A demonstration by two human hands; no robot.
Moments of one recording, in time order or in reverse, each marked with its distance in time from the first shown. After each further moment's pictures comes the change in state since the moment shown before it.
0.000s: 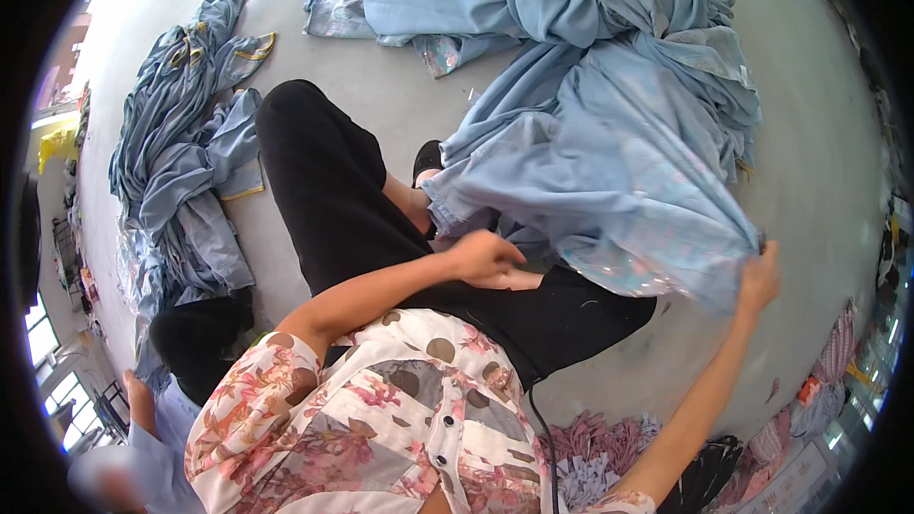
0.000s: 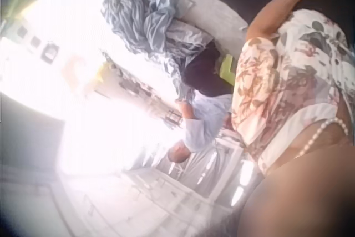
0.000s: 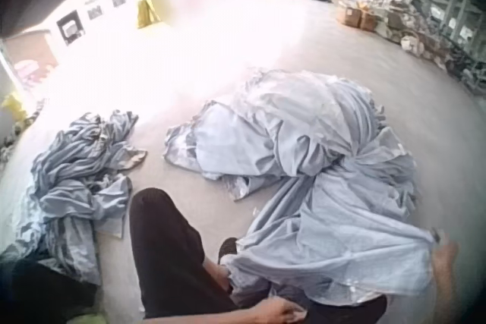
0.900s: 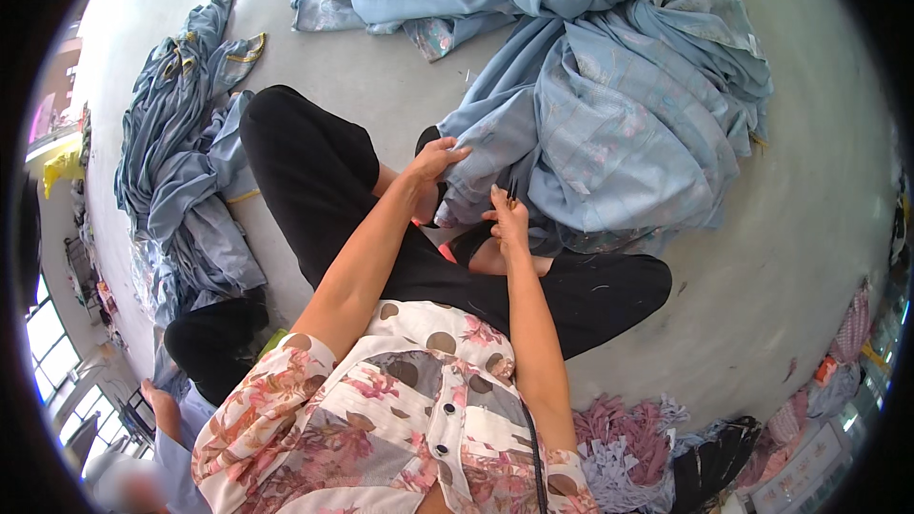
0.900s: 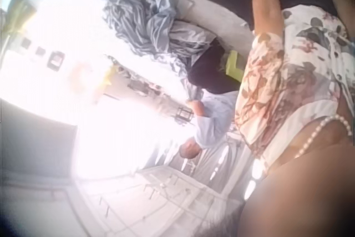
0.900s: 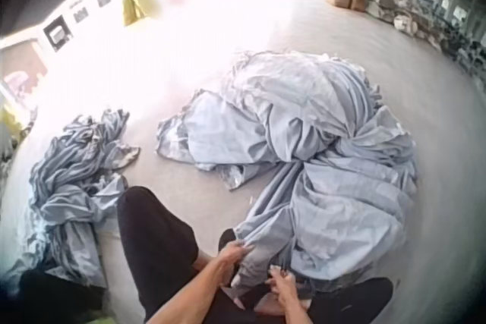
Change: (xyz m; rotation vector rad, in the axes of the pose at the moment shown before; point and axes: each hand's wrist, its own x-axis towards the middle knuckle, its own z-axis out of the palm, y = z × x) left_hand 0.042 -0.090 -0.090 -0.859 0.409 -0.626; right_hand -0.225 -0.313 0.148 1.684 -1.011 0.582
